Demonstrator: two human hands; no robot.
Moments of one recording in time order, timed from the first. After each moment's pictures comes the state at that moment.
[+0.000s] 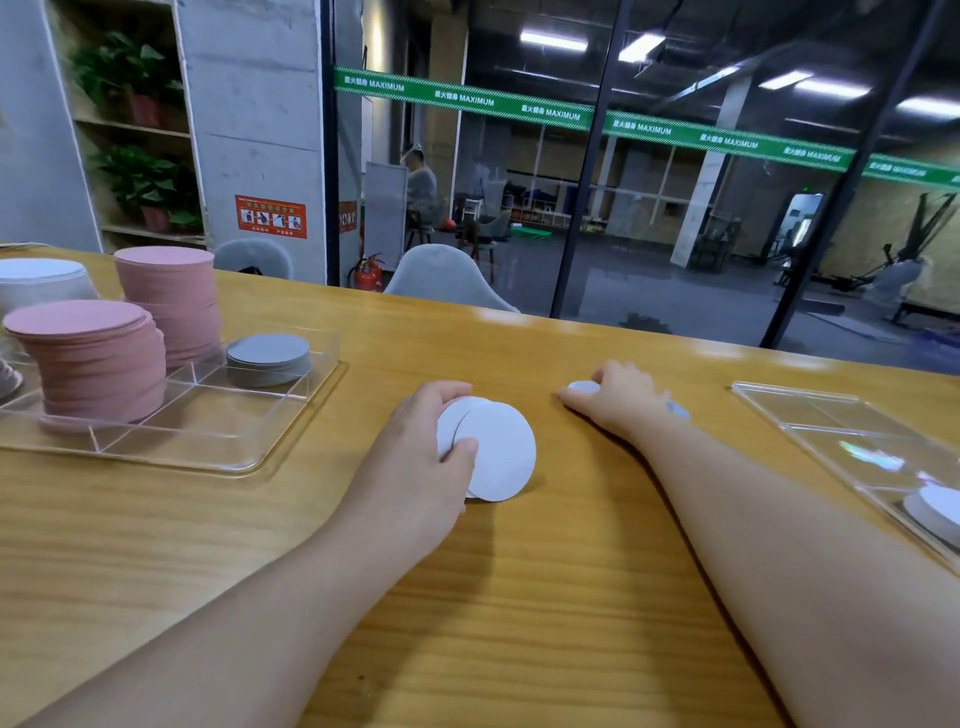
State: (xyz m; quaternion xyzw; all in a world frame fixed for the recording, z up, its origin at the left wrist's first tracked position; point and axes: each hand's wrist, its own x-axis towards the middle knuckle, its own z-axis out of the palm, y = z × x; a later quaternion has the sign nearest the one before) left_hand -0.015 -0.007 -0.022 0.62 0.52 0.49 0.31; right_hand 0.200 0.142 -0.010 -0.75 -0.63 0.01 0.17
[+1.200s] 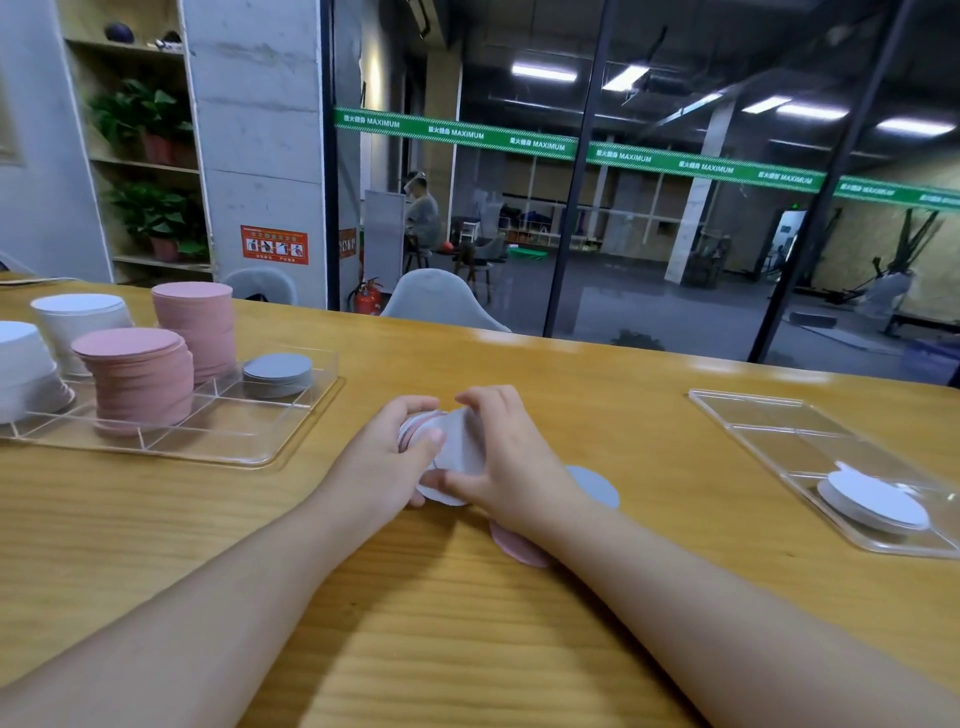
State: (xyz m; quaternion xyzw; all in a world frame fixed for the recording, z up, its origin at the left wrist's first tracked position) left_hand -0.023 -0.019 -0.016 0.62 0.50 0.50 0.33; right_hand 0.125 -0.010 -0.006 -0.44 -0.83 0.06 0.34
